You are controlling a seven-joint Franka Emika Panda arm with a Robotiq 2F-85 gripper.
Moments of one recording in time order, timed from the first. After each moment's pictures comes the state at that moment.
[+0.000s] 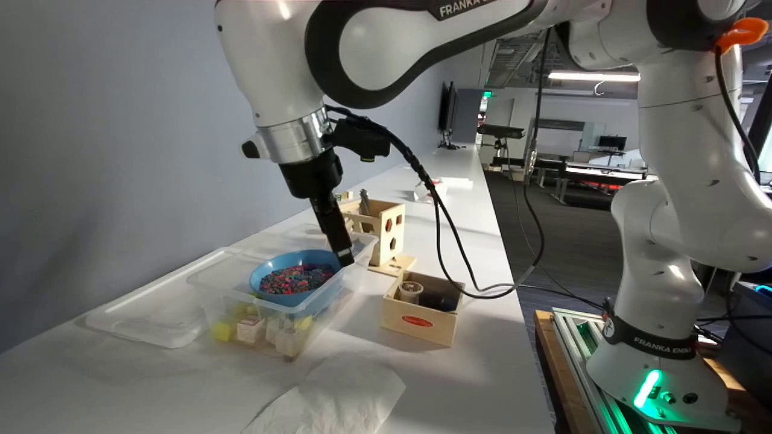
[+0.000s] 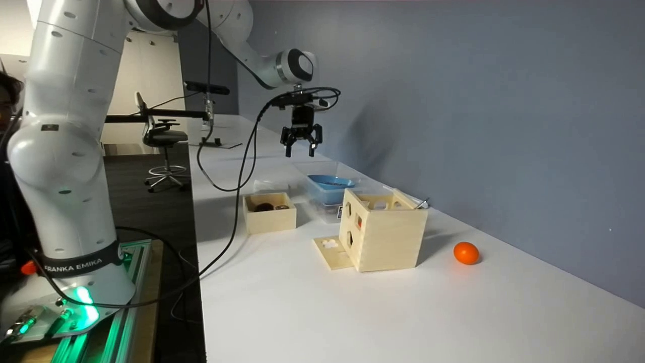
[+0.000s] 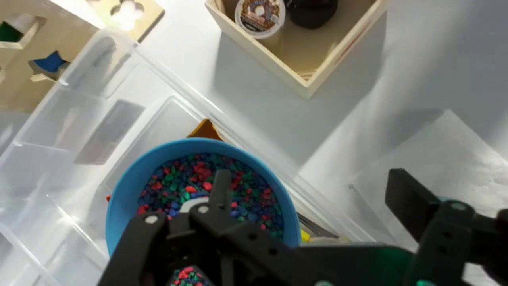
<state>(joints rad) 0.26 0.32 0.19 -1.64 -0.31 1.63 -0.05</state>
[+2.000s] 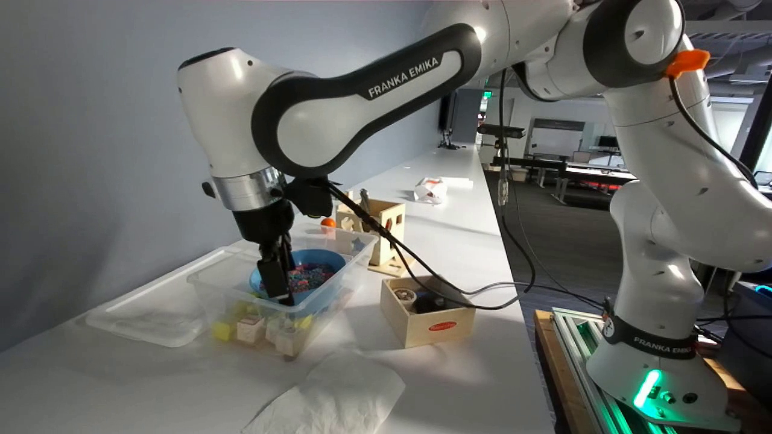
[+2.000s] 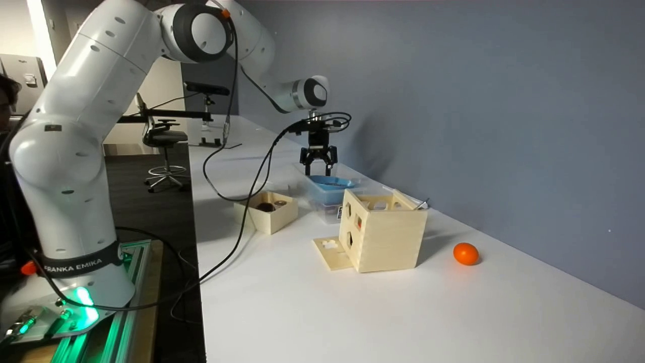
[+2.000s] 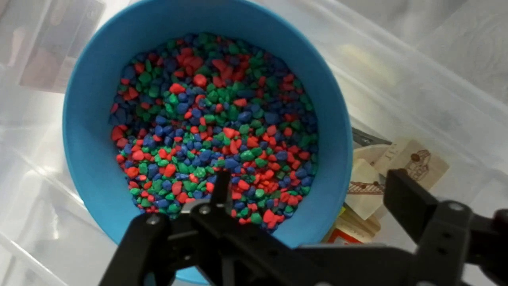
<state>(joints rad) 0.29 0.54 0.12 -1.49 -0.32 1.82 0.05</state>
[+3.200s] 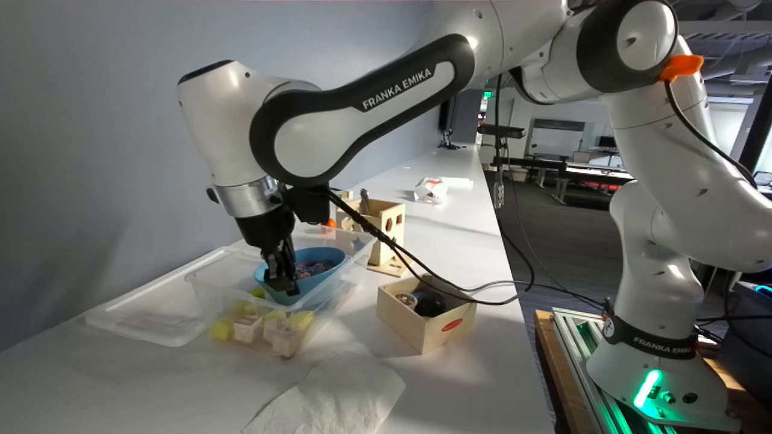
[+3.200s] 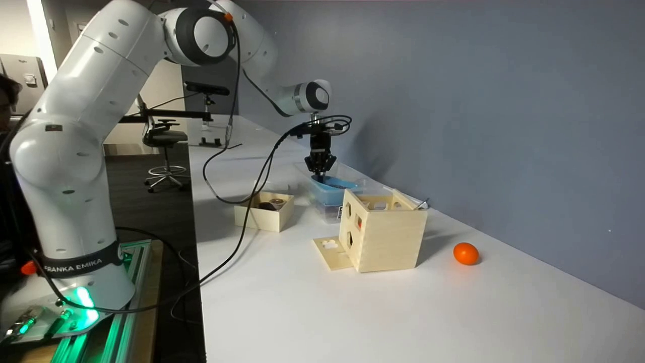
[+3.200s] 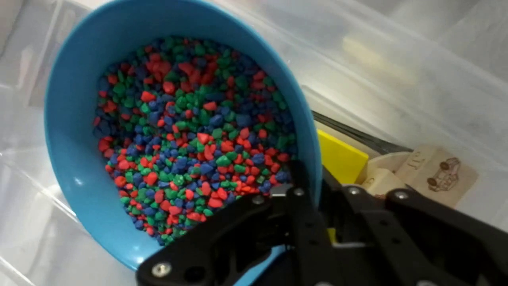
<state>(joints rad) 0.30 0.56 0.10 -1.48 -0.33 1.80 0.10</state>
